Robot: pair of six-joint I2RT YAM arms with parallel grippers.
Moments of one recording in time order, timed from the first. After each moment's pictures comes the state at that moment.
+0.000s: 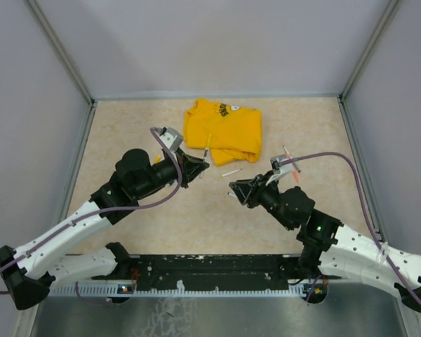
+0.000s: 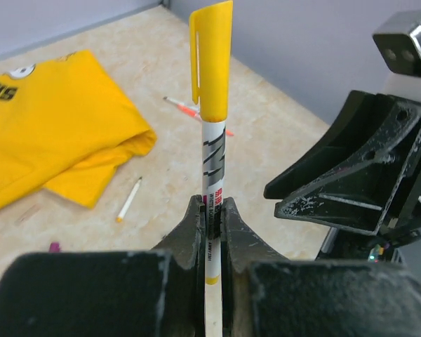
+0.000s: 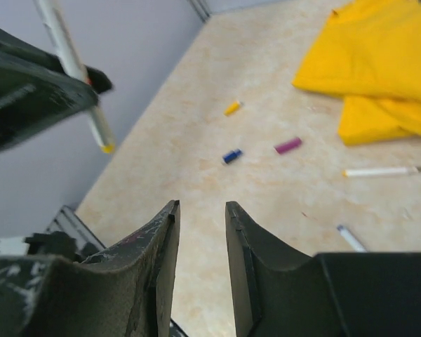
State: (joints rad) left arm -0.85 0.95 0.91 0.00 0.14 -0.25; right arm 1.05 0.64 0.57 0.08 0.32 0.56
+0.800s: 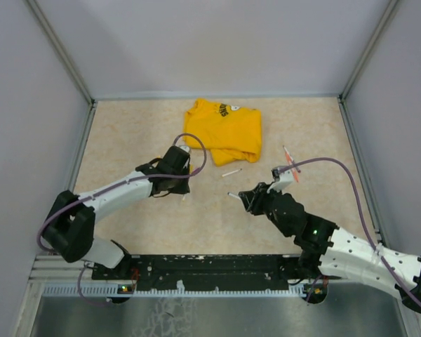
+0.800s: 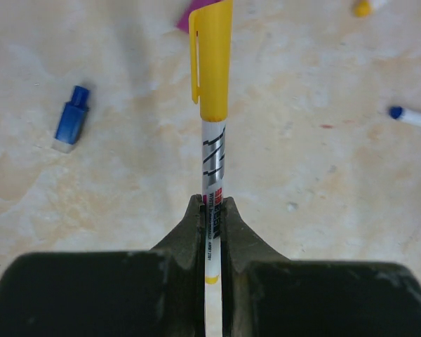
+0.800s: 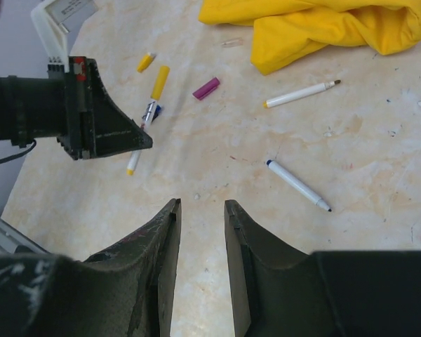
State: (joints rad) left arm -0.72 1.41 0.89 -0.40 -0.12 -0.47; right arm 1.05 0.62 0.42 -0.09 0.49 0.70
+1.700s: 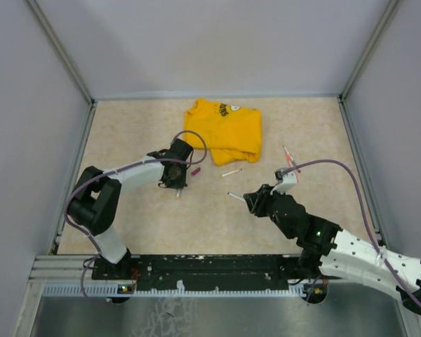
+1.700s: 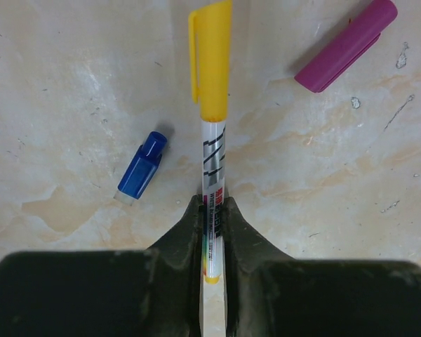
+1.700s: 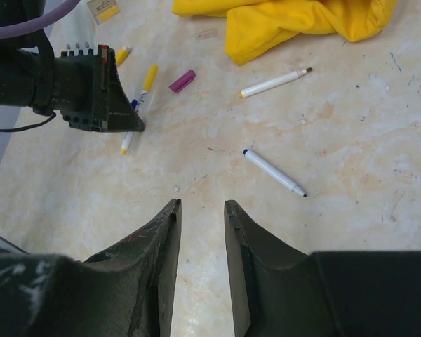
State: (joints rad) left arm -0.59 1.73 1.05 -0.50 -0.20 -0.46; right arm 1.05 0.57 0.42 -0.20 0.53 0.72
